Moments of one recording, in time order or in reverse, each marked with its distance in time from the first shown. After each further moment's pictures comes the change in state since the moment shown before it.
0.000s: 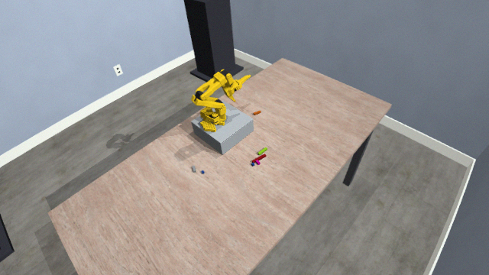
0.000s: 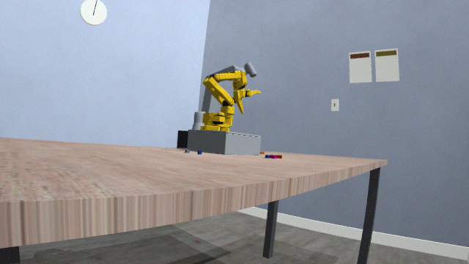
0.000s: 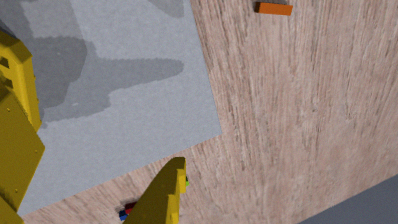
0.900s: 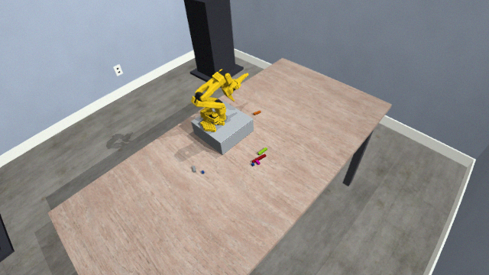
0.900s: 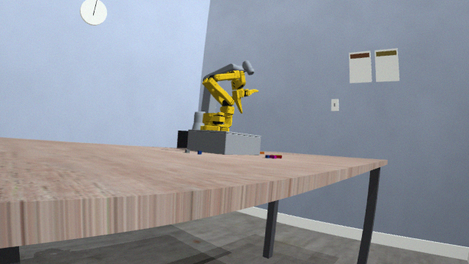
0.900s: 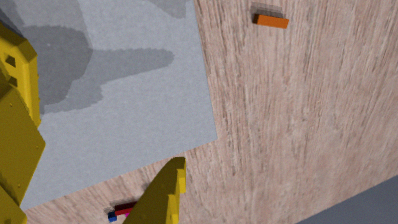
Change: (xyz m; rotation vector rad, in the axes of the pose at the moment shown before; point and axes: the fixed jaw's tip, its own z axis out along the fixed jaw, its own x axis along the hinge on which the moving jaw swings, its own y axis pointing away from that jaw) arm -0.005 0.002 -0.002 0.014 -0.013 -0.064
